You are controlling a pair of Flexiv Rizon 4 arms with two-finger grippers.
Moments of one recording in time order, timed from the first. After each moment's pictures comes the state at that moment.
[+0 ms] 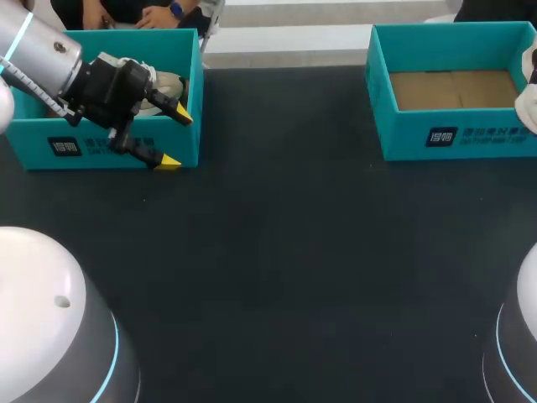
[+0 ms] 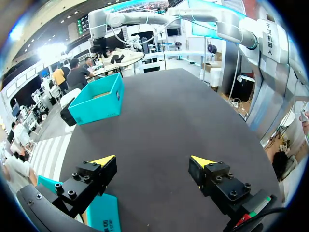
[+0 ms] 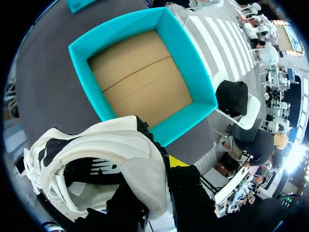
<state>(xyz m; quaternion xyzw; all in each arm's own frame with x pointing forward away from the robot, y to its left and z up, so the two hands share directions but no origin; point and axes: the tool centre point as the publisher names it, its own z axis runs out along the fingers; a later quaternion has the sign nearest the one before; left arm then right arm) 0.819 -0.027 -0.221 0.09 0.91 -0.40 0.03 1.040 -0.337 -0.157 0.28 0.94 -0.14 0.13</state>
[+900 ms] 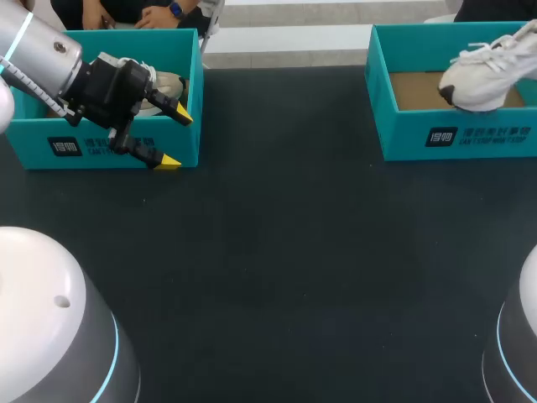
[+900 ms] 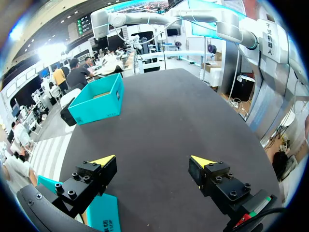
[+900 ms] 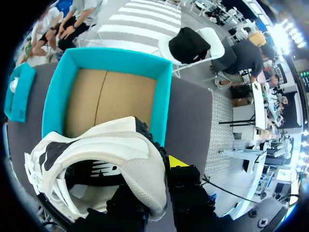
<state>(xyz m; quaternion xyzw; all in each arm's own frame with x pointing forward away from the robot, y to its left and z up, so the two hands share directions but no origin) 0.819 -0.027 -0.221 0.09 0.91 -0.40 0.03 1.020 -0.350 -0.163 0.66 0.73 -0.07 0.15</state>
